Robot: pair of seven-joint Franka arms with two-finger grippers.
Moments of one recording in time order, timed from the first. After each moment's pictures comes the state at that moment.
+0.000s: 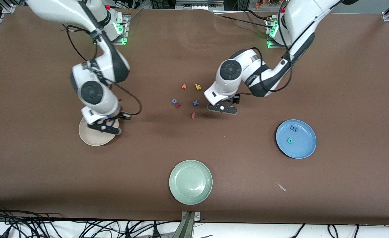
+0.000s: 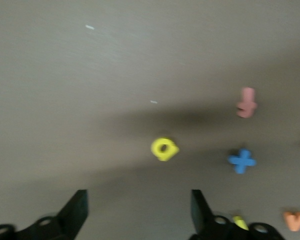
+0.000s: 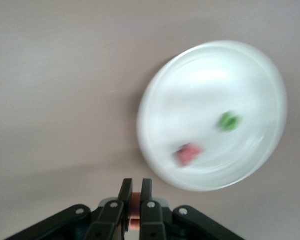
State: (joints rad) left arm -0.08 0.61 -0.69 -1.86 0.37 2.23 -0.79; right arm 0.12 0.40 0.17 -1.86 -0.20 2.10 0.53
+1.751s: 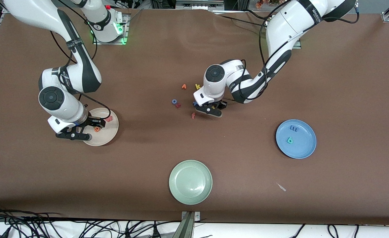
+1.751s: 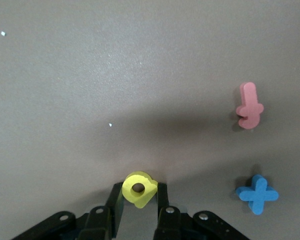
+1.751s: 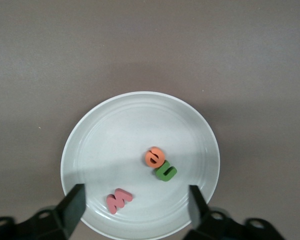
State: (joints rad) left arm -0.20 0.76 -0.59 -1.81 0.57 2.34 -0.80; right arm 0.10 0.40 0.05 -1.91 -0.20 2.25 0.34
